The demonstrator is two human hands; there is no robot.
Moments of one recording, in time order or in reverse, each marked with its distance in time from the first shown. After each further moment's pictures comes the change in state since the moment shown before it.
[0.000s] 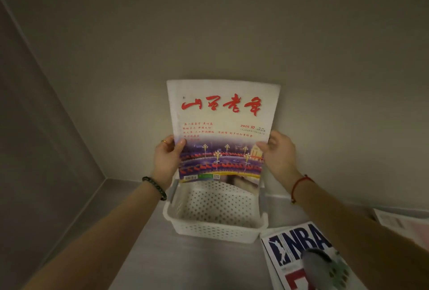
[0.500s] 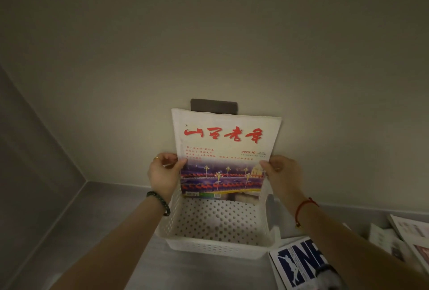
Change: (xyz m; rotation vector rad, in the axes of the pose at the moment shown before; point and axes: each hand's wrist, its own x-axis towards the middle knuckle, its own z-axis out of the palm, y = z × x) left_hand 0.033 -0.081 0.003 0.176 0.191 -0.149; right_hand 0.017 0.085 0.035 -0.162 0.033 0.137
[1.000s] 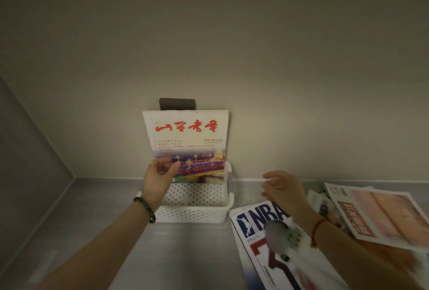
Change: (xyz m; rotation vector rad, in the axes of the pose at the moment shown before) left_hand -0.102 0.031 -0.002 -0.053 -0.222 -0.018; right_hand -0.093 0.031 -0.125 0.116 -0.163 0.141
